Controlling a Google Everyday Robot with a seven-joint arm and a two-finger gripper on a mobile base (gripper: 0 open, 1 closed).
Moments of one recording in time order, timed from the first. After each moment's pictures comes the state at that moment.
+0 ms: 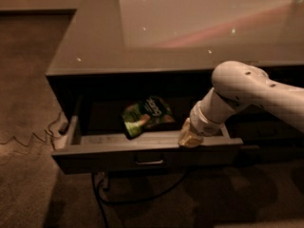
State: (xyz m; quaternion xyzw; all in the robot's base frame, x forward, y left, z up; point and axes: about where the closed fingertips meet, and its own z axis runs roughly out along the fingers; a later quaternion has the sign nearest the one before) arm 0.500 -0.112 0.685 -0.67 0.72 0.14 0.14
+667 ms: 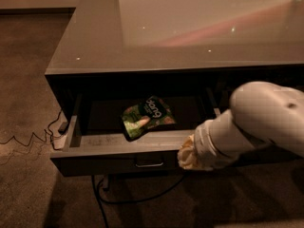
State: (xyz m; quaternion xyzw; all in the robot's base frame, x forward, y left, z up) arm 0.406 -0.098 0.743 -0.71 0.67 0.08 0.21
